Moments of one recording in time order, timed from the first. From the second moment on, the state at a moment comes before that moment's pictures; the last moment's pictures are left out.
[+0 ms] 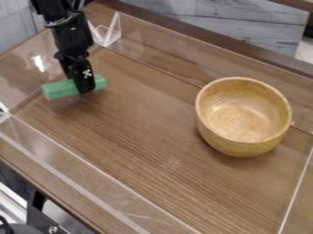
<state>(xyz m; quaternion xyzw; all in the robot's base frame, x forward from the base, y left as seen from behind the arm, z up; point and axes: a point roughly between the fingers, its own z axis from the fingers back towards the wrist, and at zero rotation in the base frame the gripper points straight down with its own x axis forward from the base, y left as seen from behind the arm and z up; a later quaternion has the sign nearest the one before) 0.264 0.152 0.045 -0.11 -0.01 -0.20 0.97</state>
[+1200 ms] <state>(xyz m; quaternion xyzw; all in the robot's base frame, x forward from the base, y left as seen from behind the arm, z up) 0.294 0.073 0.085 -0.11 0.02 -0.26 0.96</state>
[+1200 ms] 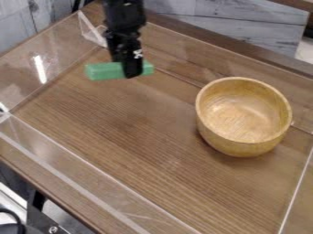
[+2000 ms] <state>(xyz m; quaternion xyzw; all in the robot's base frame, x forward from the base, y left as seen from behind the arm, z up) 0.322 -0.044 0.127 -0.06 -0.02 -0.39 0.92</state>
